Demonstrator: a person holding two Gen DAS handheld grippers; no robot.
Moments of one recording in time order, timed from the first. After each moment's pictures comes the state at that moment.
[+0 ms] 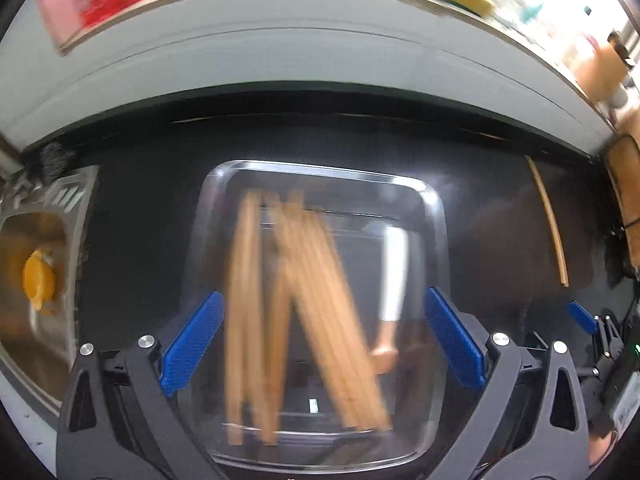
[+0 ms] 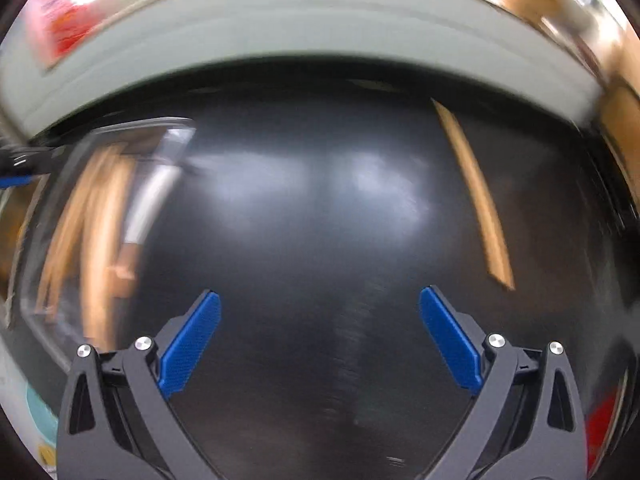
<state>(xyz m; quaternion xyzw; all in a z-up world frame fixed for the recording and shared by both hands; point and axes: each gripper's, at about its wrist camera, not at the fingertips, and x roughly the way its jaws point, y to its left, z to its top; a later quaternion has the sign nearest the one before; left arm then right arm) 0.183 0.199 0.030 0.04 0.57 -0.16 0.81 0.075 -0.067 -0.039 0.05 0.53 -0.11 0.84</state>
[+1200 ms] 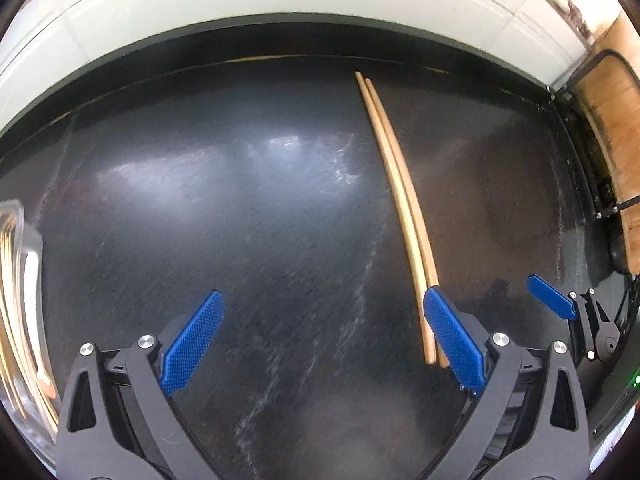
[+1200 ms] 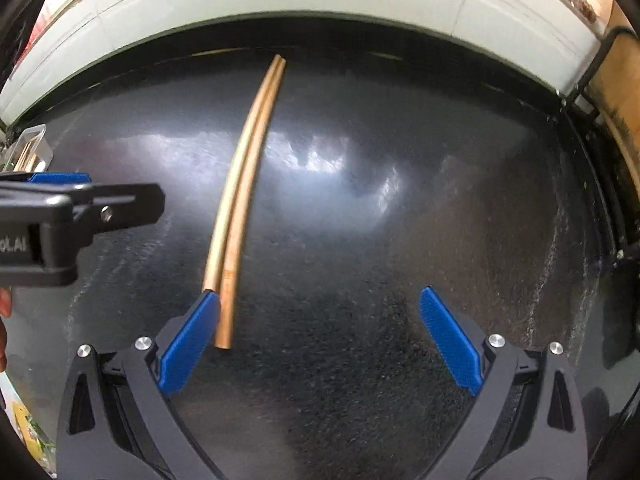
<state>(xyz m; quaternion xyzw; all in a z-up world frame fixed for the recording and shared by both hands) 0.147 -0.140 -0.054 0.06 0.60 -0.21 0.77 0.073 -0.294 -0.085 0.02 0.56 -0.06 0.83</state>
